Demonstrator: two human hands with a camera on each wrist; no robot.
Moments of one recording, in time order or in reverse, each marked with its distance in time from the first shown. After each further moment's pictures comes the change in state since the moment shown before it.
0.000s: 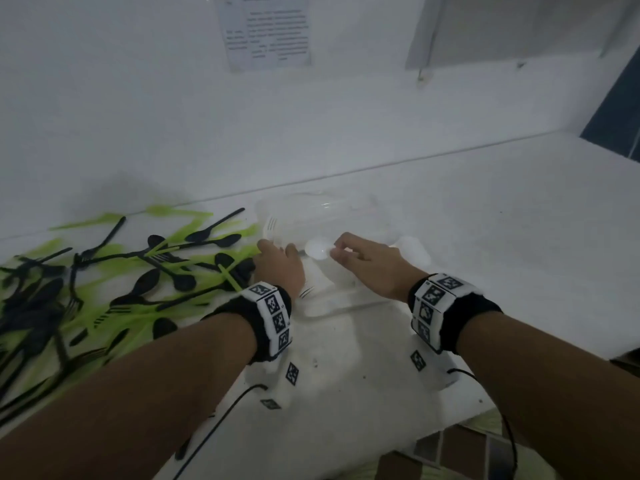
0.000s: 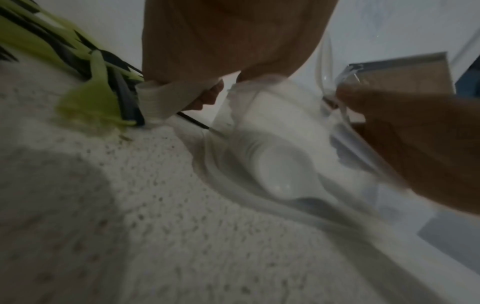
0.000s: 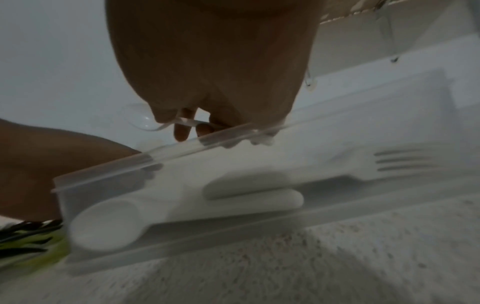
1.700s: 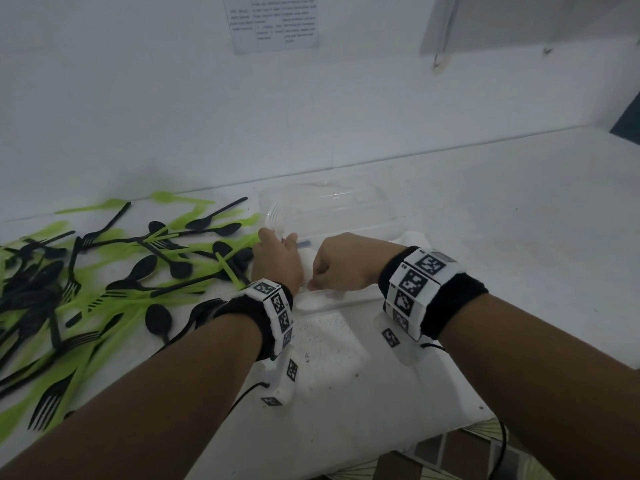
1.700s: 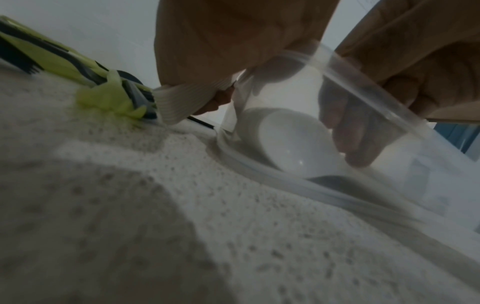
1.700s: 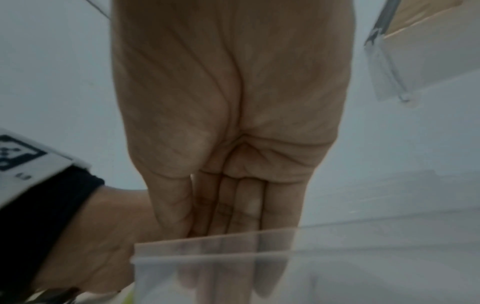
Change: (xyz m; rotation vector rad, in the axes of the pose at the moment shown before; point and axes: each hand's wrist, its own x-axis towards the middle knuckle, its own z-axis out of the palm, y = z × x) left_hand 0.004 -0.012 0.014 0.083 0.060 0.093; right_hand 0.018 -0.040 0.000 -0.392 -0.393 -0.157
